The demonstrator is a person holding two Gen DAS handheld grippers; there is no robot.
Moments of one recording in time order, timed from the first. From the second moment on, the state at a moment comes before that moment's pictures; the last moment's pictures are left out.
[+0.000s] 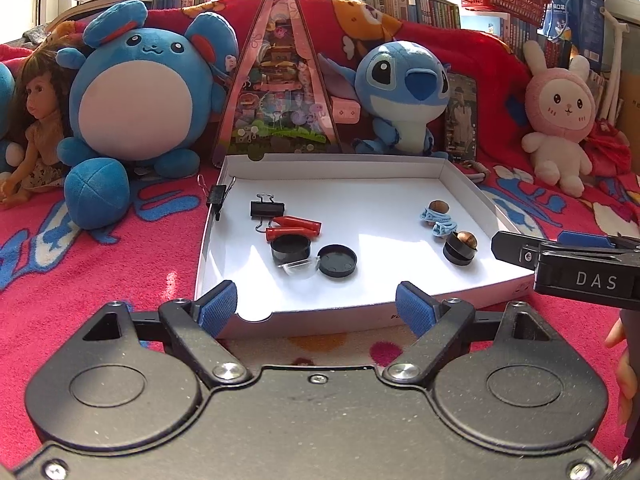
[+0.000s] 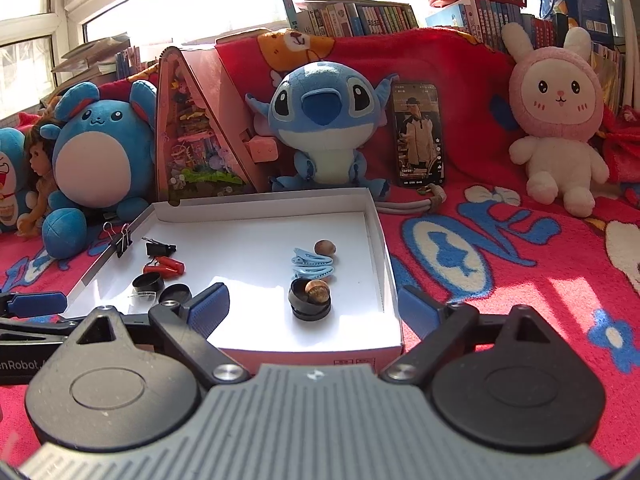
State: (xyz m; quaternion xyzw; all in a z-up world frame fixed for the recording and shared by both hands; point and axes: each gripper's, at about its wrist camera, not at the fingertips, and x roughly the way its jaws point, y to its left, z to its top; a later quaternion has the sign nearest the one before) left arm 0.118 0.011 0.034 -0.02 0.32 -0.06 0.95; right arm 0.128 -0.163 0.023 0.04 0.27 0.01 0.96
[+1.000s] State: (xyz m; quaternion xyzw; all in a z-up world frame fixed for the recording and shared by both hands) left arm 0.094 0.009 -0.020 0.01 0.32 0.00 0.95; right arm 0.097 -0.149 -0.036 0.01 0.32 -0.02 0.95
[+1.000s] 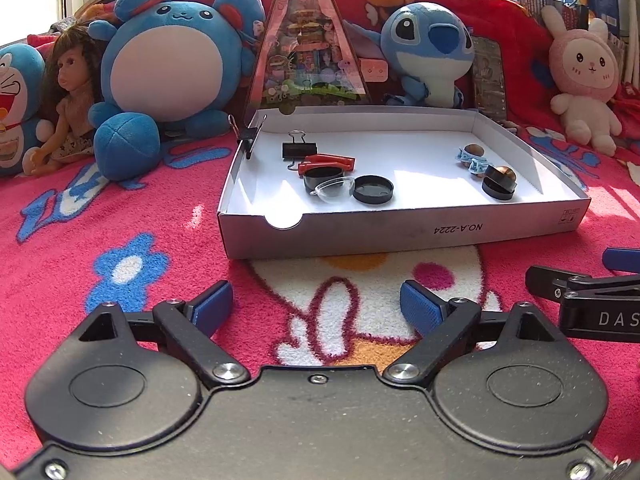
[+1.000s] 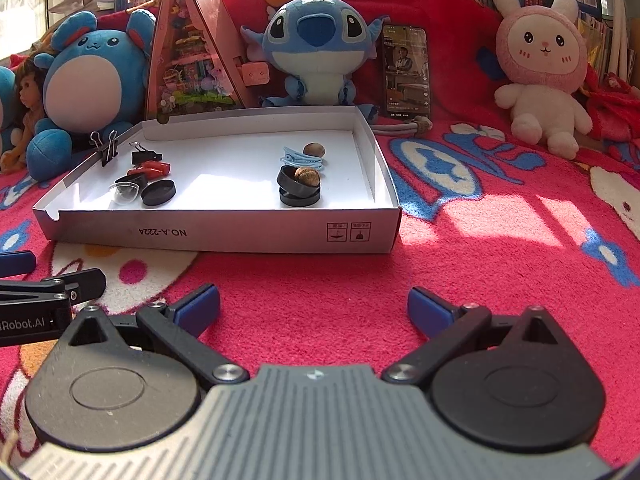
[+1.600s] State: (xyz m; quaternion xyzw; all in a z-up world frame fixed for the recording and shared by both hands) left arm 0.097 0.014 -0.026 0.00 0.32 0.01 0.95; right arm 0.098 -0.146 -0.037 -0.01 0.33 -0.02 0.94
